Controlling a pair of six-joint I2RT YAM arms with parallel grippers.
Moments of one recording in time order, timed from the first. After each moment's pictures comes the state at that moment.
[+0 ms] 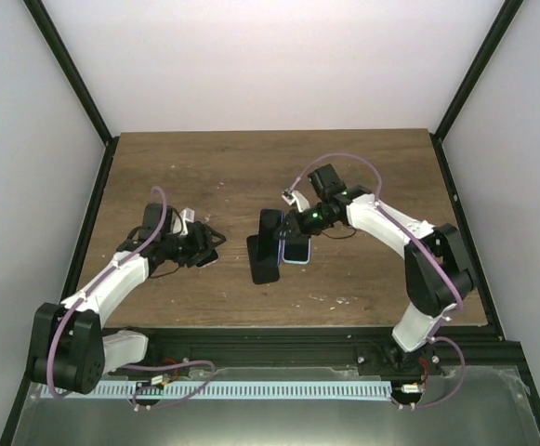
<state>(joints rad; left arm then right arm) -0.21 1.19 0.63 -0.32 0.61 -0.74 0.49 1.67 1.20 -0.58 -0.78 0.24</state>
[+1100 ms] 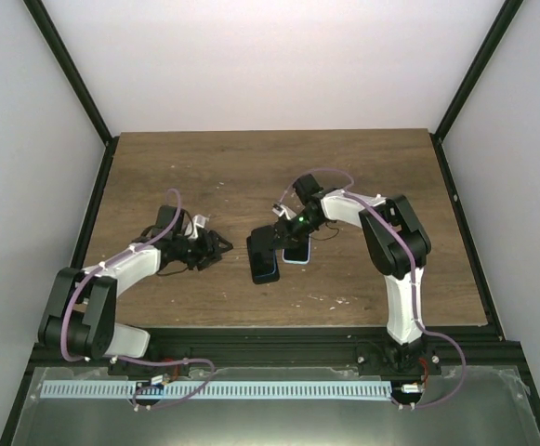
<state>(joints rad) -0.24 1.39 0.61 -0.18 0.68 -0.78 0.49 2.06 1.36 -0.61 -0.88 0.24</state>
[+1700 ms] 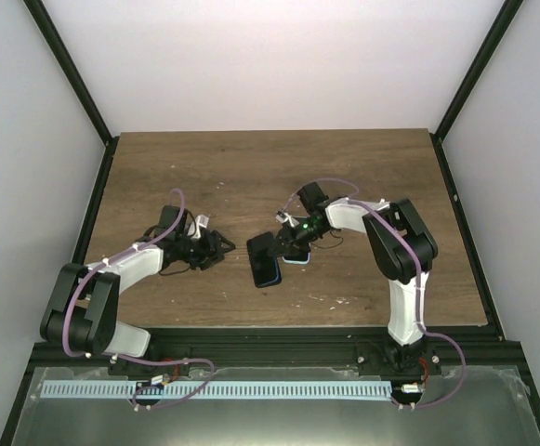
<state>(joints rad) -0.26 1.42 0.61 -0.15 0.69 -0.79 0.49 2.01 1.22 -0.49 -0.97 0.34</state>
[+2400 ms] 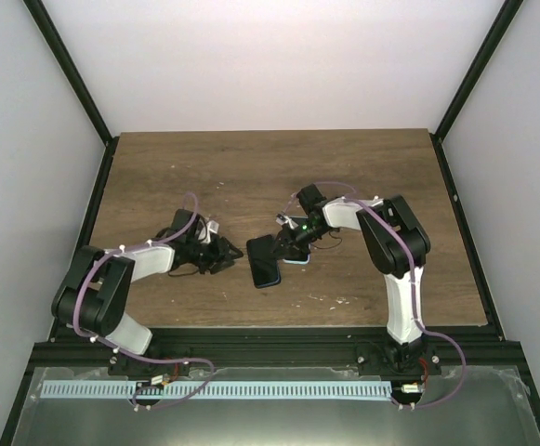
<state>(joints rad) -0.33 1.53 0.60 -0.05 0.70 -0.85 0.49 2.06 1.24 -0.52 -0.98 0.35</state>
